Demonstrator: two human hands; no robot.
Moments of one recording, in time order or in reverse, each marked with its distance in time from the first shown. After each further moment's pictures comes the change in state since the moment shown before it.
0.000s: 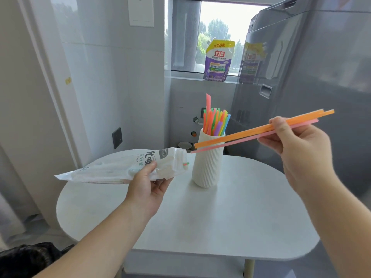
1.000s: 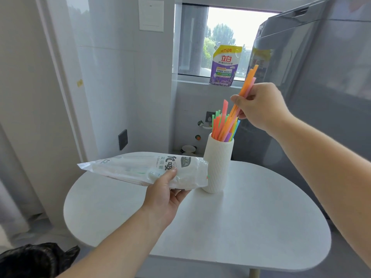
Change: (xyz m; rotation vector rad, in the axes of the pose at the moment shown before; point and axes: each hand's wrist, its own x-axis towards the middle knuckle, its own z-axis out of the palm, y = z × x) left_hand -0.002 -0.016 0.003 0.044 -0.074 -0.026; right_hand 0.074 -0.027 0.094 -0.850 -0.297 -0.249
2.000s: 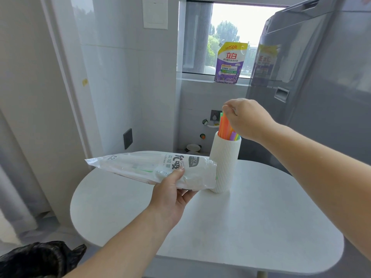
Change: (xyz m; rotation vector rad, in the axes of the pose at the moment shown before) left_hand -0.002 0.001 0.000 0.031 -0.025 -0.019; right_hand 0.008 0.019 0.051 -0.334 -0.156 -0.209
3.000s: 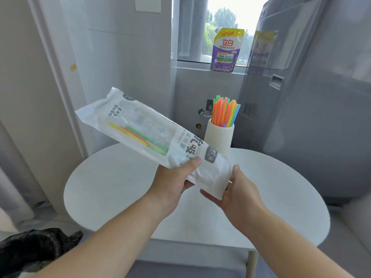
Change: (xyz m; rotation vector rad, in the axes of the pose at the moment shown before) left_hand -0.018 -0.006 0.011 0.423 -0.294 0.193; right_hand -0.175 -0.030 0.060 1.605 -0.089 1.075
